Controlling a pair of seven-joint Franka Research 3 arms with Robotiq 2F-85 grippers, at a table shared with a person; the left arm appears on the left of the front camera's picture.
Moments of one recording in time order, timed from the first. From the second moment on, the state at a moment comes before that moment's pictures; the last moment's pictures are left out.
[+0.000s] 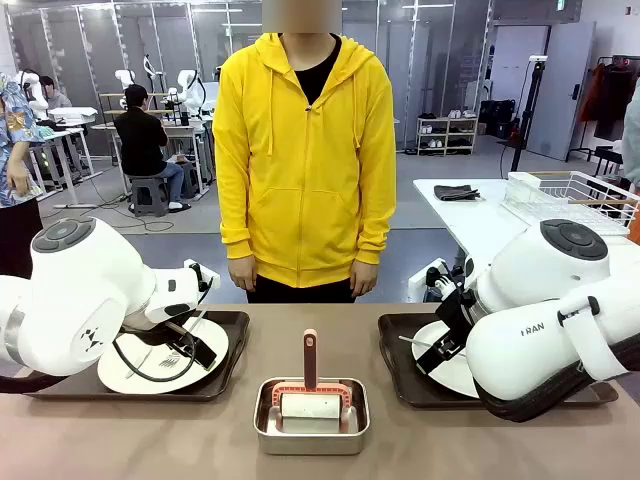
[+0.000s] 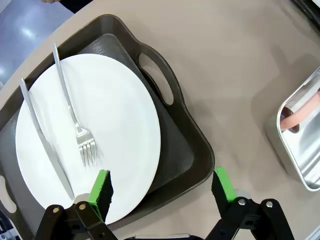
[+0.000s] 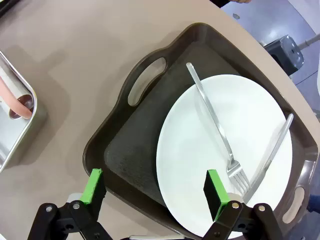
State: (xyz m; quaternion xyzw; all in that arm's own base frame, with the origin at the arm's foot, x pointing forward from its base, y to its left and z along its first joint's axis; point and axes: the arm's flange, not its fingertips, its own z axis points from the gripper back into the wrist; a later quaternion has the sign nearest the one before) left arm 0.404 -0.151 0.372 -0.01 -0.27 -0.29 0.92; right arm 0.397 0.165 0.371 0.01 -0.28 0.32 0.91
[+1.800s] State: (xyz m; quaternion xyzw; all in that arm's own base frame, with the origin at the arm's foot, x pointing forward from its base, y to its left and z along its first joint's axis) left arm 0.454 -0.116 0.461 -0.23 -0.15 -0.32 0.91; right arm 0.446 0.146 0.477 0.27 -0.17 0.34 0.89
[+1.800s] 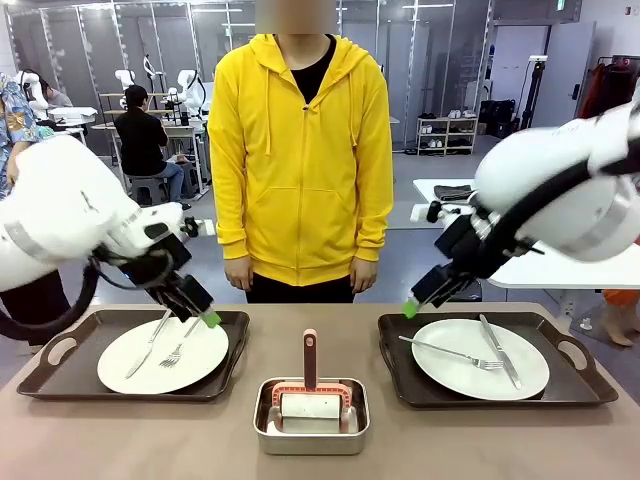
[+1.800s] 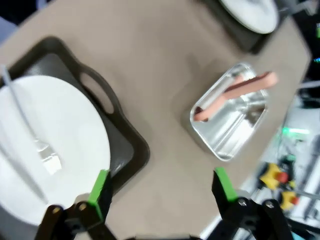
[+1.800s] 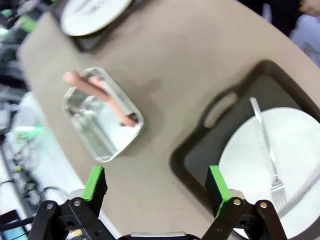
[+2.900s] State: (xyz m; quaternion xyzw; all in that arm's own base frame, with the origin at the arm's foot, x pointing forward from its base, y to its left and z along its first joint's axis) left arm 0.397 0.186 0.477 -0.54 -0.27 -0.09 0.79; right arm 0.450 -0.142 0.441 0.56 -0.18 0.03 0.81
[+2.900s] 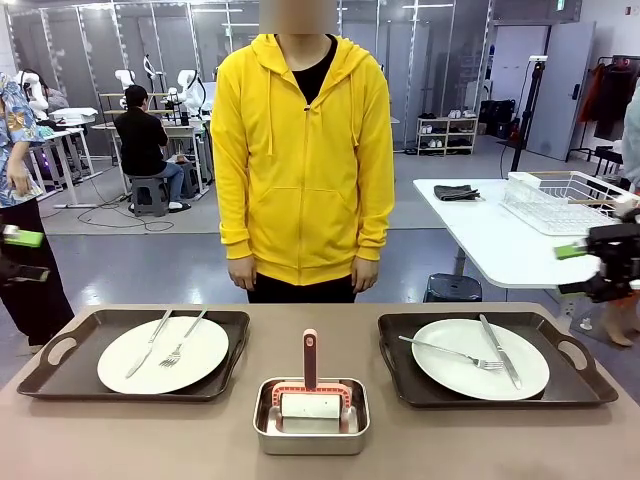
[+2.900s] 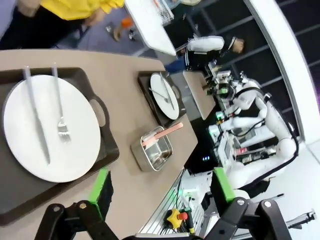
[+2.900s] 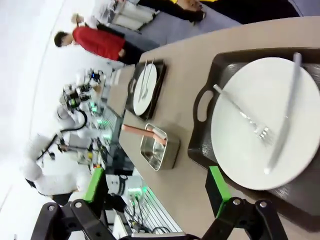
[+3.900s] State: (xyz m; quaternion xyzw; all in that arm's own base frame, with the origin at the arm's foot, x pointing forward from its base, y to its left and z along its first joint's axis) left arm 0.357 0.266 0.462 -0.52 -0.27 0.07 0.81; right arm 0.367 -0.272 0.415 0.56 -0.25 -0.12 0.78
